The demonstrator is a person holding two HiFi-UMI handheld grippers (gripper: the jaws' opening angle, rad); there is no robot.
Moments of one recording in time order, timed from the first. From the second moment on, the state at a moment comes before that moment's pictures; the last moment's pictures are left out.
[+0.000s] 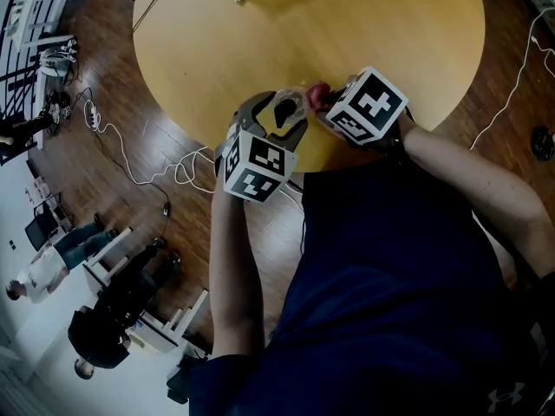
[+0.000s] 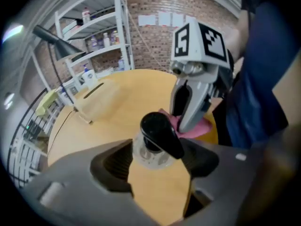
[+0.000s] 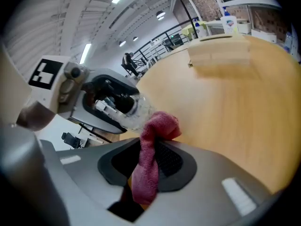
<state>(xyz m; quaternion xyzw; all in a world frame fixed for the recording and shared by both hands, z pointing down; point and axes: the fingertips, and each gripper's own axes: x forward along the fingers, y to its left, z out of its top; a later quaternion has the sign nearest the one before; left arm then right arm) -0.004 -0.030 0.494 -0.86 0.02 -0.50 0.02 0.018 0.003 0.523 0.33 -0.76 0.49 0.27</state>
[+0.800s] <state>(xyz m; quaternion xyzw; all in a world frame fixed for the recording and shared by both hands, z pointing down) -0.030 -0.033 0.511 -0.85 0.09 -0.52 0.03 0.017 -0.004 0.540 0.34 -0.77 0.47 0.29</state>
